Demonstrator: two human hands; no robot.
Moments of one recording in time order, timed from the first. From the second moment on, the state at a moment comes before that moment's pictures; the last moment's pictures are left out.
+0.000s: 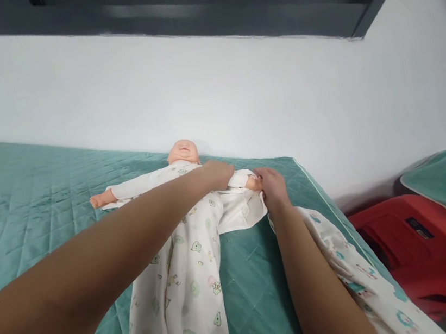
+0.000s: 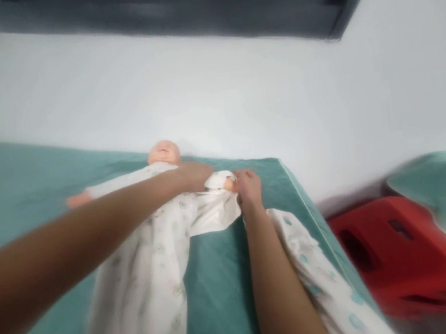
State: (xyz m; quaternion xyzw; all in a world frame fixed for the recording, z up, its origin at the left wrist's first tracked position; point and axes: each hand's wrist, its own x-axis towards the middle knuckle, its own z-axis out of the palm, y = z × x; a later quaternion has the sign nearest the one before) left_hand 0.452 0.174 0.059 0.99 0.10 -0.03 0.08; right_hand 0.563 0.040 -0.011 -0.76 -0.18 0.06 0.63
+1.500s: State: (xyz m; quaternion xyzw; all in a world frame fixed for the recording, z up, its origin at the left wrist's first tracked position) left_hand 0.178 0.195 -0.012 0.90 0.23 0.20 0.32; right_hand 0.415 -0.006 0.008 -0.74 -0.54 0.20 0.36
